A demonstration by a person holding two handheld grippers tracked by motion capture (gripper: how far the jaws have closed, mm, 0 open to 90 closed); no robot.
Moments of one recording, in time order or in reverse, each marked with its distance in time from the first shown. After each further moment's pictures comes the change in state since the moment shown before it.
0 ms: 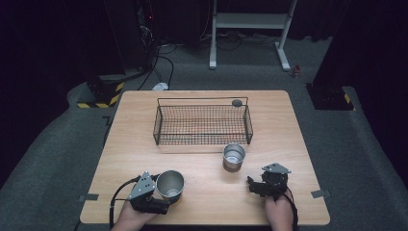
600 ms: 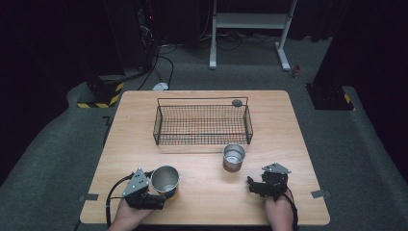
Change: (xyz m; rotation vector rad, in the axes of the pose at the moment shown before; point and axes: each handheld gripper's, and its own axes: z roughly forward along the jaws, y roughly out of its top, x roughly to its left) left arm 0.011 0.001 -0.008 -0.033 0.059 -0.040; right arm 0.000 0.000 0.000 0.000 0.000 0.000
